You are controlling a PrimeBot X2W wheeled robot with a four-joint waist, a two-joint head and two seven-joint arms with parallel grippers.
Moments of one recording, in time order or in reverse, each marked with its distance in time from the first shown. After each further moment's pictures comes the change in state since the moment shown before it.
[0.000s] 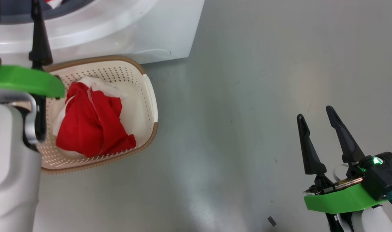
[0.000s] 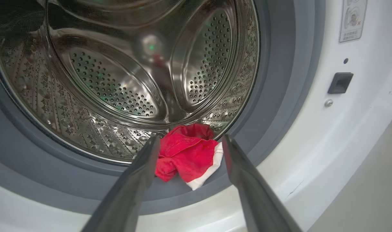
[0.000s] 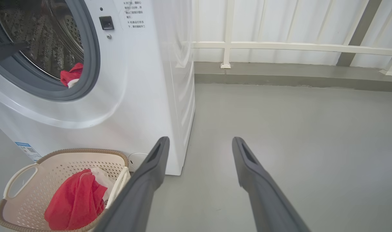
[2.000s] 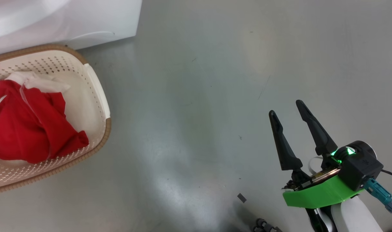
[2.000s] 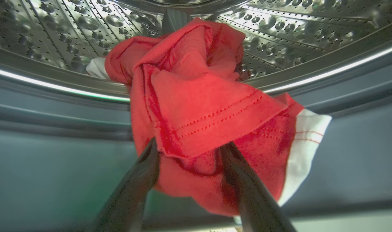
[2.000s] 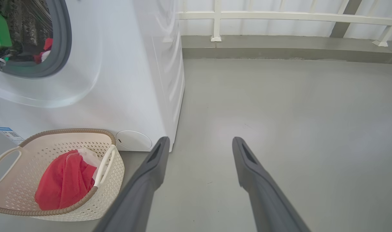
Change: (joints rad) left arm -0.533 0.190 0.022 0.609 -0.253 -0.168 0.491; right arm -0.083 0.000 0.123 0.054 0.059 0.000 0.000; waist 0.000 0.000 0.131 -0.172
